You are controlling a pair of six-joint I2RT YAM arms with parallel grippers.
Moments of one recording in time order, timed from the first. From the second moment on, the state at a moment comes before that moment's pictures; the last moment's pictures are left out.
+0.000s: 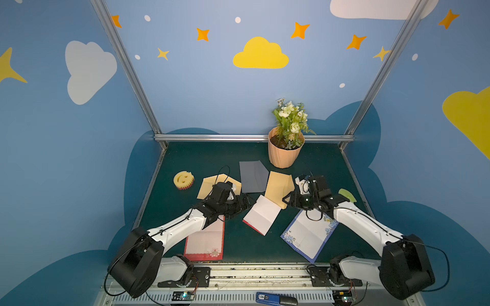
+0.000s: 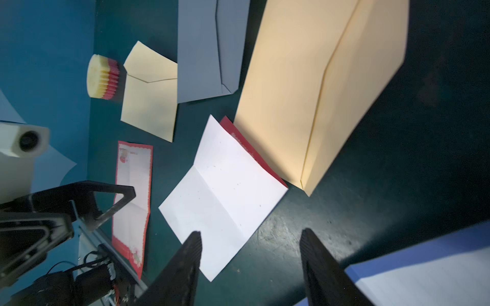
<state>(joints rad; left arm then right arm) -0.59 1.28 0.64 -0.04 0.42 -1.02 0.39 1.33 0.83 -0.43 -0.45 0.43</state>
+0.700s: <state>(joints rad) -0.87 1.34 0.48 0.06 0.26 -1.30 0.39 1.70 0.96 -0.55 -0.59 0.14</state>
